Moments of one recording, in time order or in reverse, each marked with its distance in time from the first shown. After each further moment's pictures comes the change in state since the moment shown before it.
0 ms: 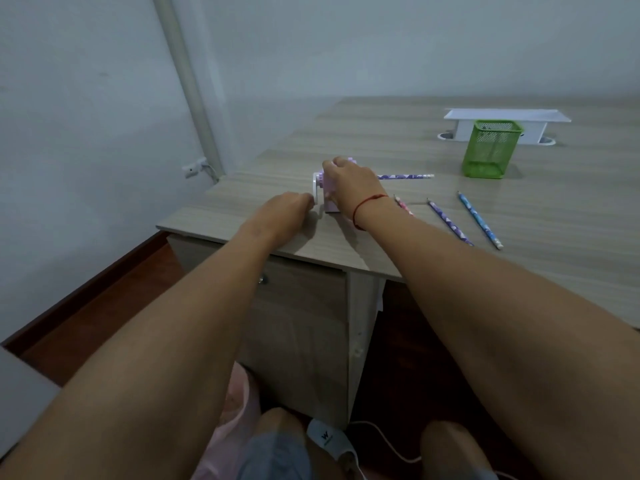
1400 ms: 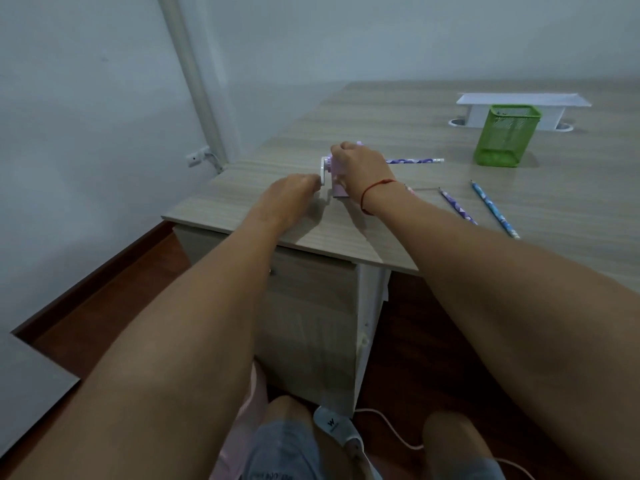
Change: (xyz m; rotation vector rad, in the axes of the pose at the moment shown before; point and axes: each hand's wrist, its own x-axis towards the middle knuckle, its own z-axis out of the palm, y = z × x) left_hand 0.013 -0.011 0.005 -0.038 0.109 0.022; right_hand 0.011 0.004 0.001 0.030 -0.003 0.011
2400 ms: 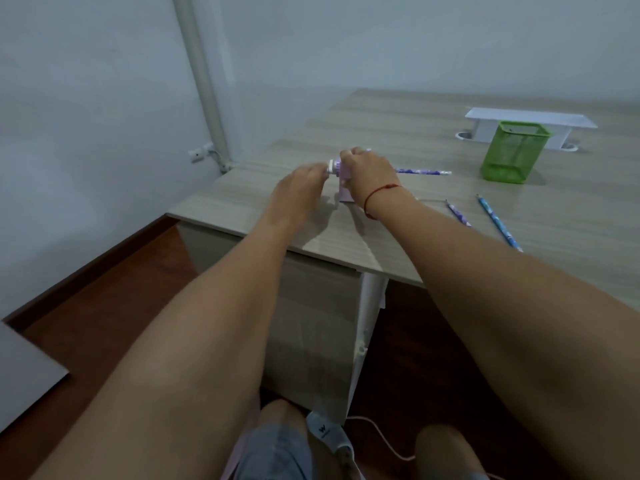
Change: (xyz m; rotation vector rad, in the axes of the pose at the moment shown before) left_hand 0.007 0.008 -0.001 -0.055 0.193 -0.084; right_hand 0.008 -0.006 -0.001 -0.080 0.003 0.008
